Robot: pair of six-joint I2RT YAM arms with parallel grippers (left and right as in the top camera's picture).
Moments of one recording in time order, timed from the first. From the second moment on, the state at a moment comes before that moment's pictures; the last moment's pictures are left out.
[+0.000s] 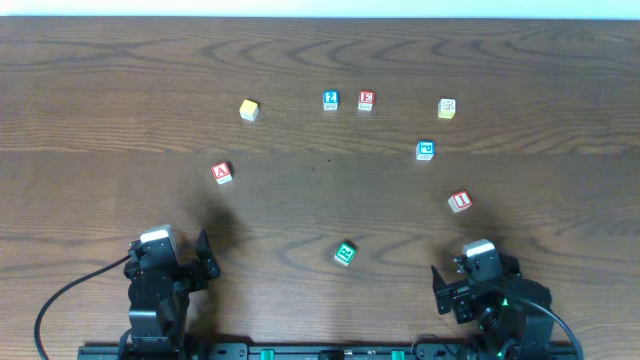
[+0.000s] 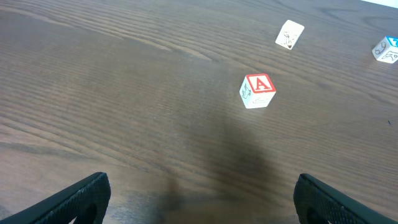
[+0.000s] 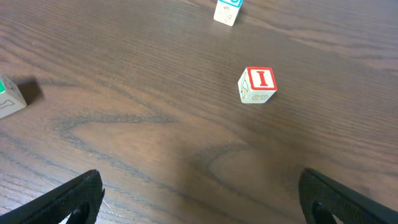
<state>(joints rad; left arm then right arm) -0.05 0.01 0.16 -0.66 -0.14 -0.23 0.07 0.02 0.28 -0.93 -0.10 -0.24</state>
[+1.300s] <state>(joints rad) -0.05 0.01 0.16 -0.66 -0.14 -0.23 0.07 0.02 0.28 -0.86 -0.14 -0.24</state>
